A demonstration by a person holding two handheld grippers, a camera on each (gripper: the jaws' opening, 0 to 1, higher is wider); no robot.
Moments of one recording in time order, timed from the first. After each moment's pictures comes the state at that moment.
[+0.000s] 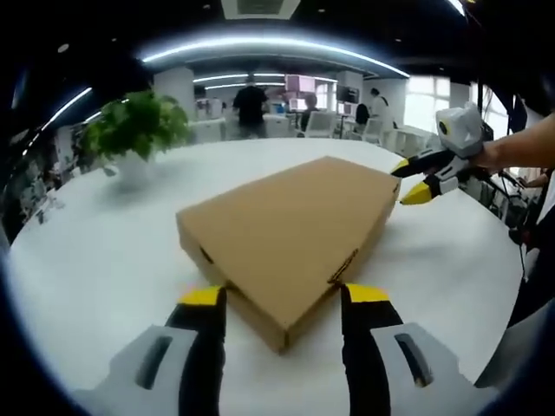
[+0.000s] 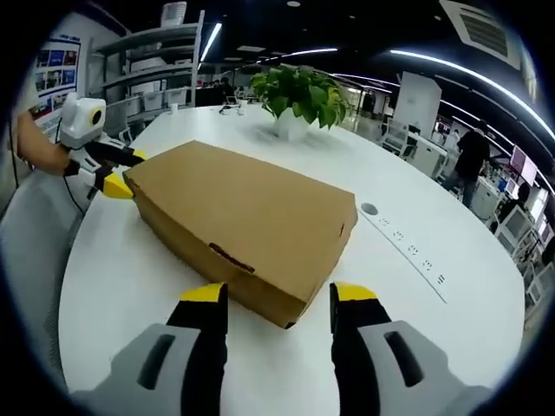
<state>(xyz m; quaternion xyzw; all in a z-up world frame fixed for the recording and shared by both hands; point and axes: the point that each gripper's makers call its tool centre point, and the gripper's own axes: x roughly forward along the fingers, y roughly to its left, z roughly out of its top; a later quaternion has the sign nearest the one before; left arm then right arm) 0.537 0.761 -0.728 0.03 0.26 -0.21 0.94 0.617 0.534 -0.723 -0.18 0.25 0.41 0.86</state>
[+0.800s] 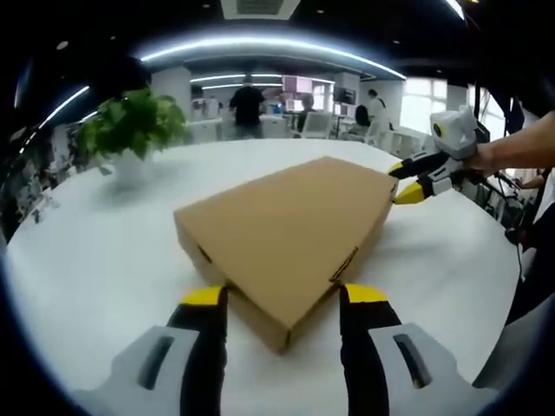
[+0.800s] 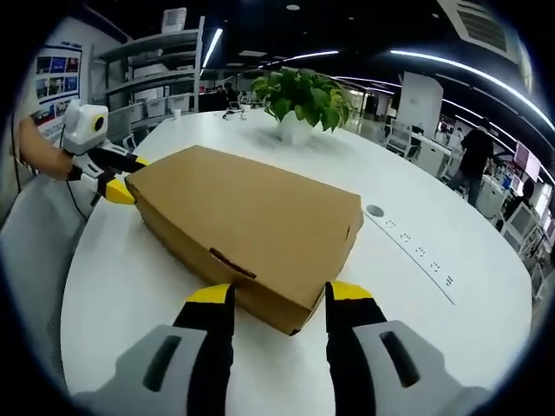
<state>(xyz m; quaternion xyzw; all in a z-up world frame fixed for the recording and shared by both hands) 0.536 0.762 -0.728 0.03 0.26 -0.22 0.94 0.616 0.538 -0.723 -0.16 0.25 0.42 0.86</state>
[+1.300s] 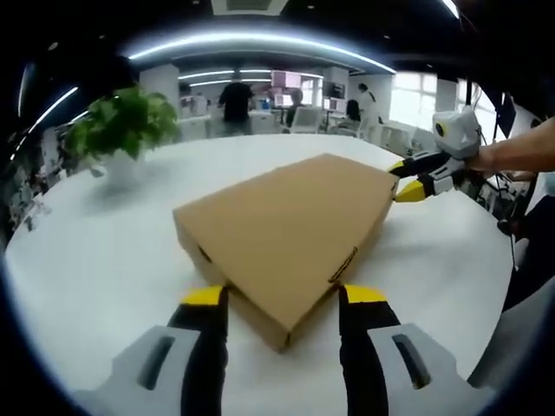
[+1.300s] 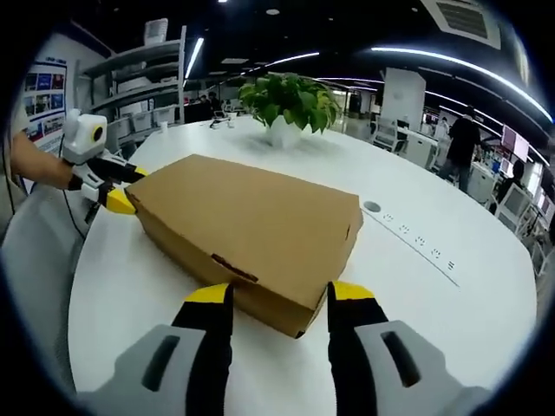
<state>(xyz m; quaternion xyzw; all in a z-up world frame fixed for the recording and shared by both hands) 0.540 0.774 -0.728 0.04 0.27 -0.25 0.93 0.602 0.547 -0.723 -0.13 0.24 0.38 0.88</state>
